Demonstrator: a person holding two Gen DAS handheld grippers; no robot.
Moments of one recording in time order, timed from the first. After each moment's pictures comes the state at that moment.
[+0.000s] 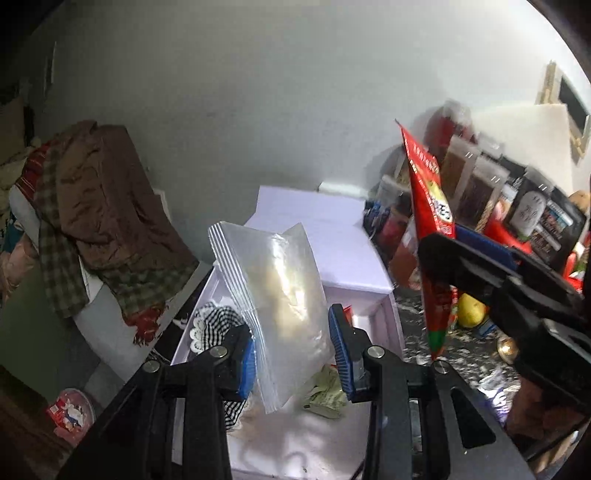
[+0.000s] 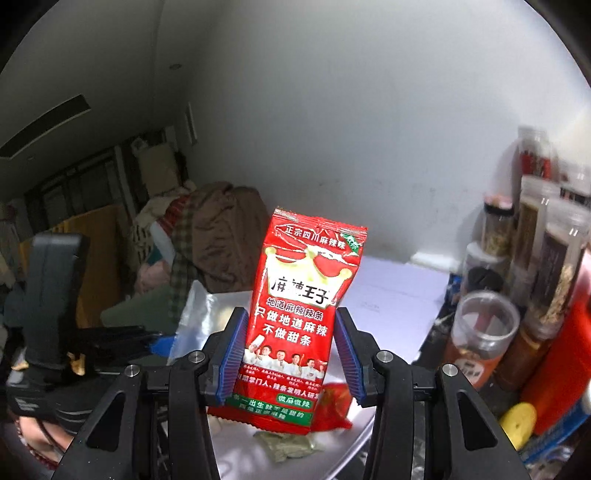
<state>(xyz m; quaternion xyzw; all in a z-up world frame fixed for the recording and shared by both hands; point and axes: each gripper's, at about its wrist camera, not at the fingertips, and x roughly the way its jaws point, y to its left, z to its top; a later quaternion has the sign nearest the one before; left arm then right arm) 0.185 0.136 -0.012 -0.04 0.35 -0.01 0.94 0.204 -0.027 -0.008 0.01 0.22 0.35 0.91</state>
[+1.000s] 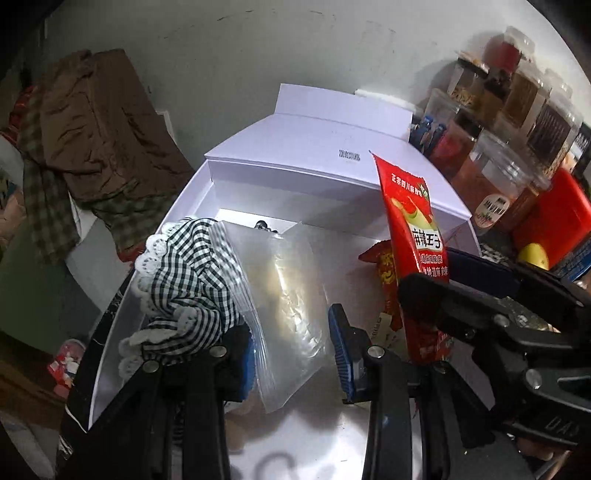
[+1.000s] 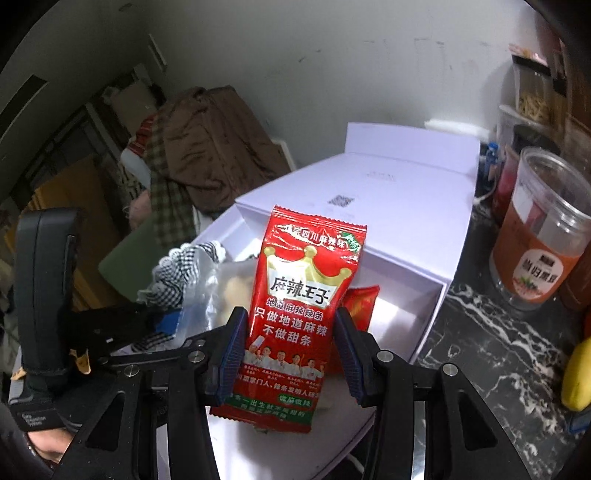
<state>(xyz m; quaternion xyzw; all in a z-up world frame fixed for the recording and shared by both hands) 0.234 0.141 -0.100 -0.05 0.47 0.02 0.88 0.266 0.003 -0.102 0.01 0.42 0.34 0.84</state>
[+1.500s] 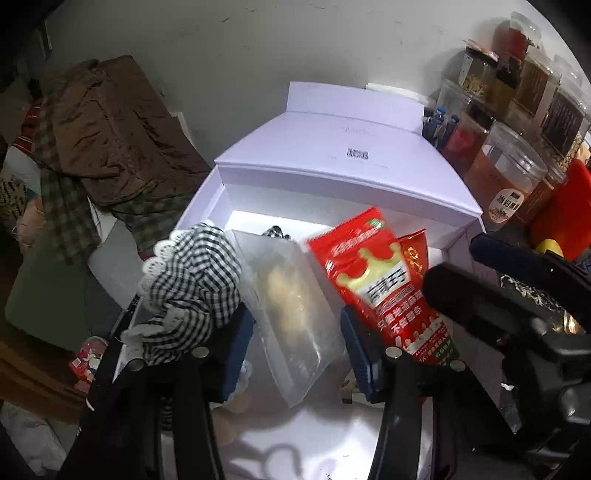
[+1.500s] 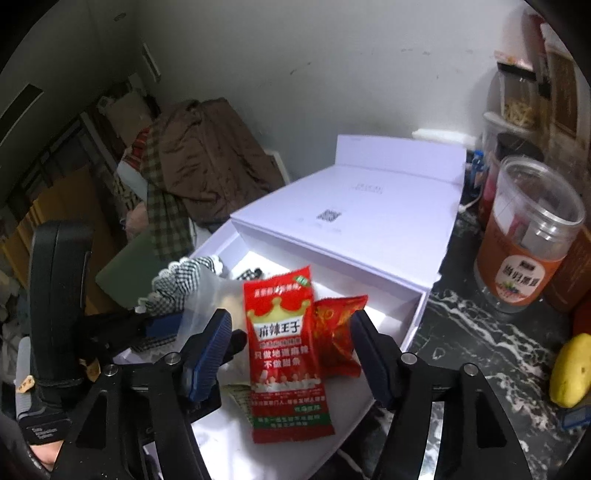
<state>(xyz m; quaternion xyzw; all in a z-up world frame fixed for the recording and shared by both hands) 0.233 0.131 -0.089 -0.02 0.48 0.06 0.87 0.263 -0.009 -0.084 0.02 0.40 0.33 0.86</state>
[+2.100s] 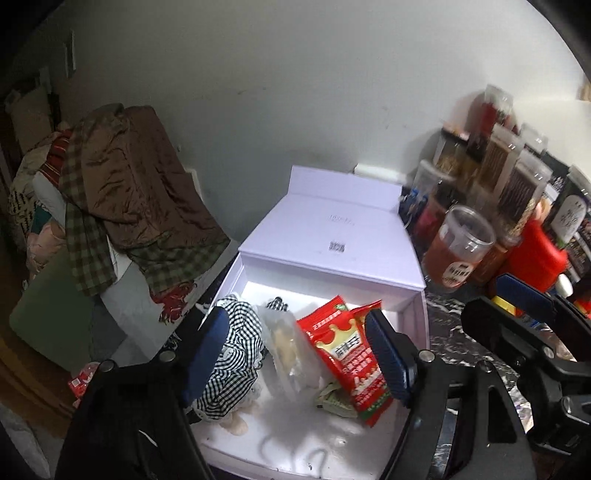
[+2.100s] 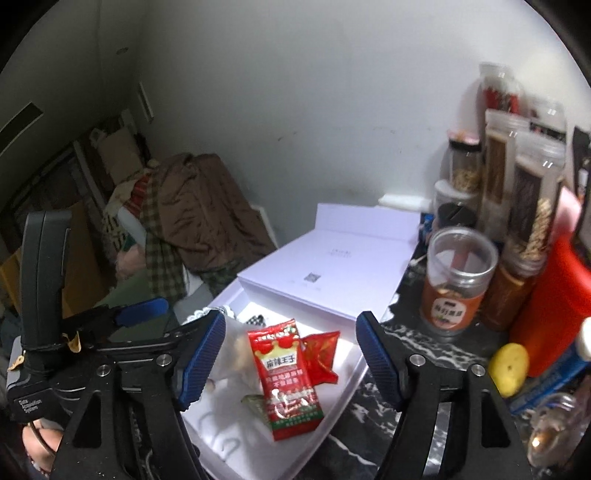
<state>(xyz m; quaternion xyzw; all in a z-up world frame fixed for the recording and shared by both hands) 0.198 0.130 -0.005 -0.04 0.38 0.06 0.92 0.211 -0.042 -0.006 0.03 0.32 0.28 0.91</state>
